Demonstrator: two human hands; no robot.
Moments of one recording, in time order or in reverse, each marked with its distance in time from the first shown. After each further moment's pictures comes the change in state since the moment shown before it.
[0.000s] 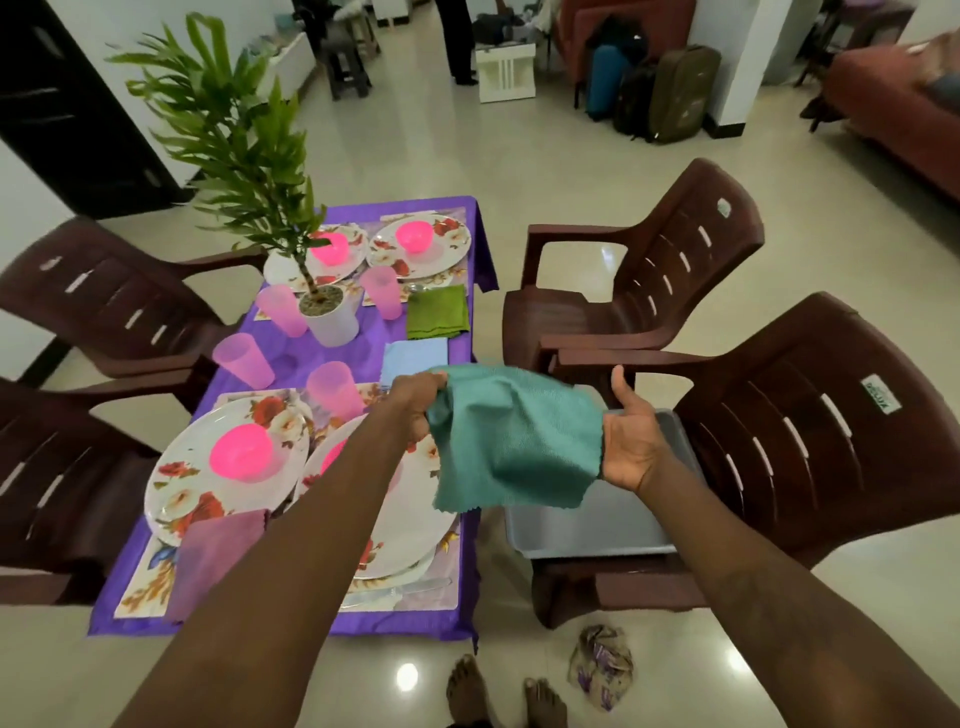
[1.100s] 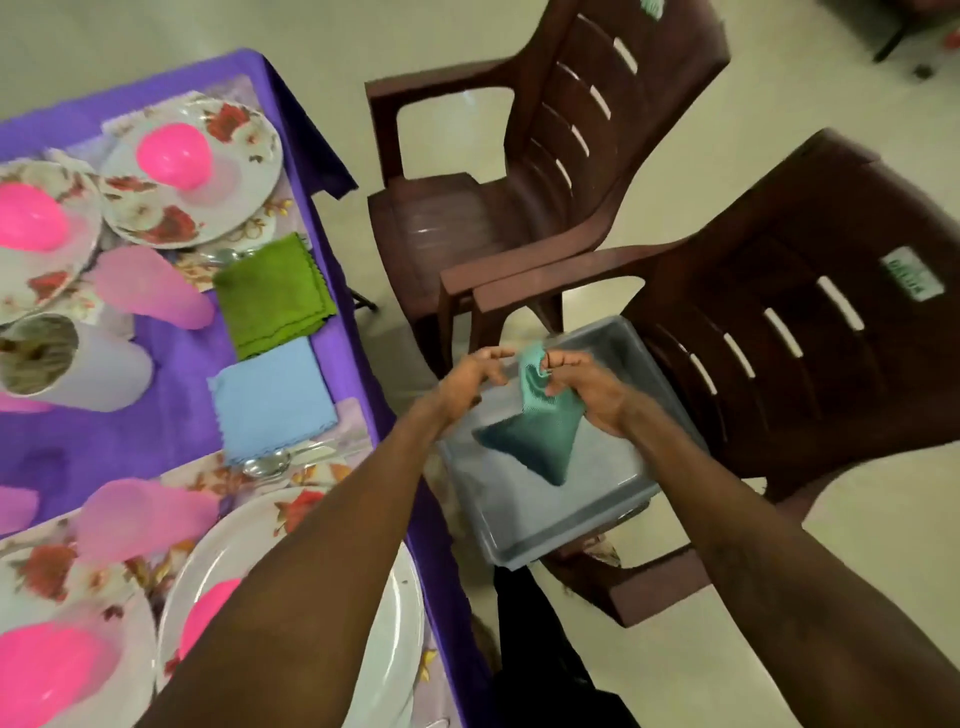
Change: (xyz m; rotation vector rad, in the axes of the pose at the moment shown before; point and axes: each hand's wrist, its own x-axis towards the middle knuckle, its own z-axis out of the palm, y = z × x) left_hand 0.192 -0.025 0.198 0.429 -0.783 -0.017; right_hand 0.163 -0.061 -0.126 -0.557 0.332 -0.200
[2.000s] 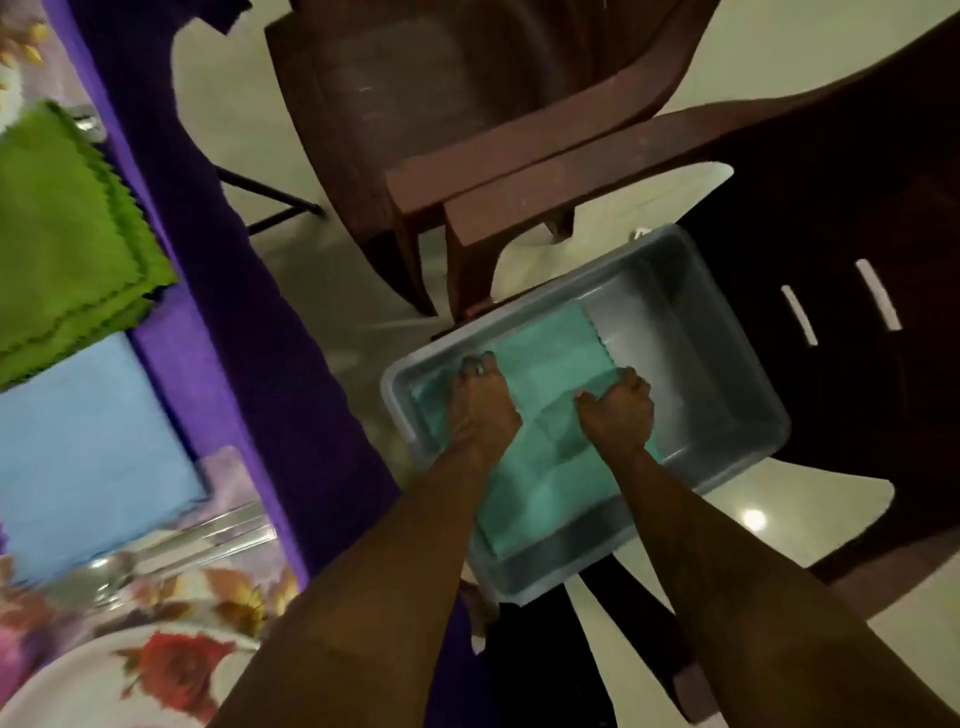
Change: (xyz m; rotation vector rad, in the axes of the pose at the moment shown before) left_hand 0.192 -0.186 0.019 1.031 0.294 -0.100; right_hand 0.133 0.252 -0.064 -0.736 0.887 0.501
